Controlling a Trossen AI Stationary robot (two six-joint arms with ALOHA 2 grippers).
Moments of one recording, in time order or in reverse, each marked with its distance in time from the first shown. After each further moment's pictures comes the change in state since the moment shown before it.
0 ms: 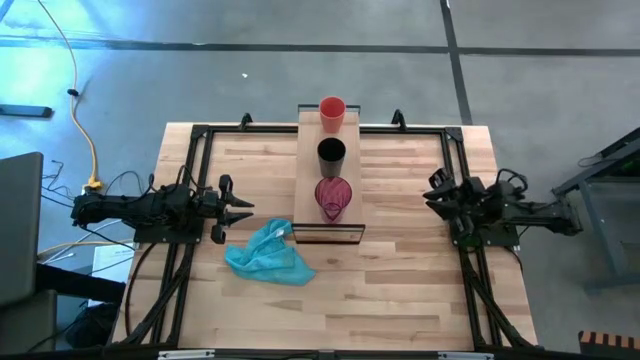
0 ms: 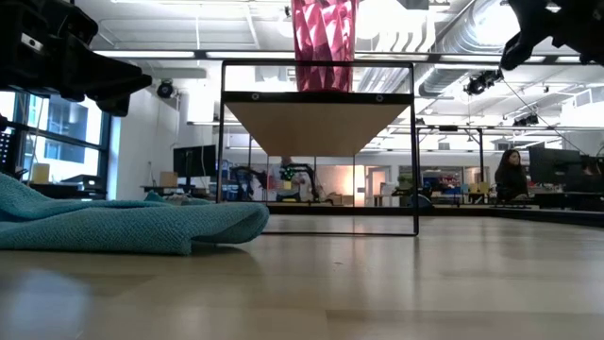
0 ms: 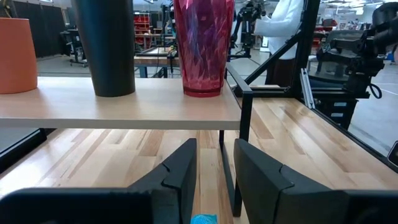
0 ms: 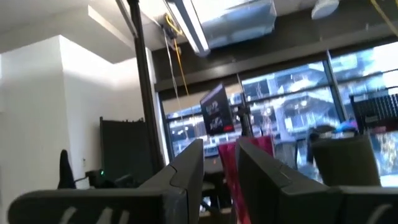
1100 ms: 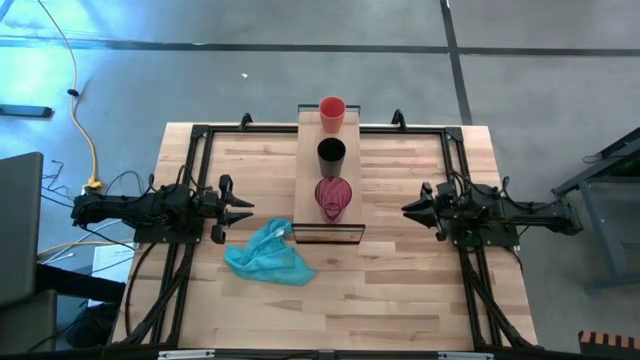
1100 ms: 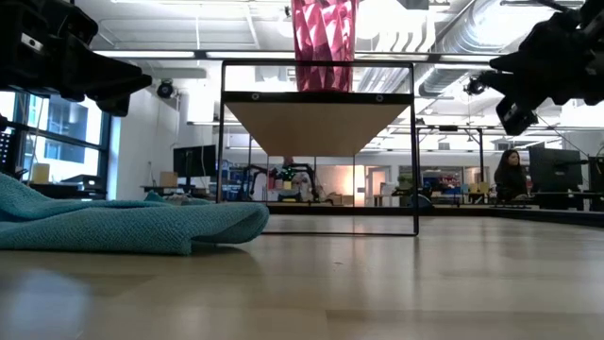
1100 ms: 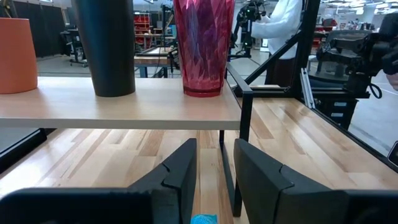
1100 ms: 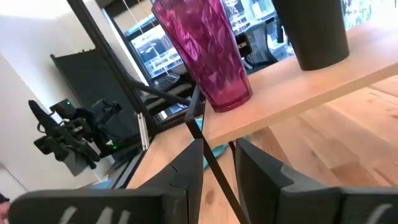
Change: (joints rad) left arm 0.000 0.000 0.000 0.000 0.000 0.000; right arm 0.004 0.002 0.000 -0.485 0.032 0.179
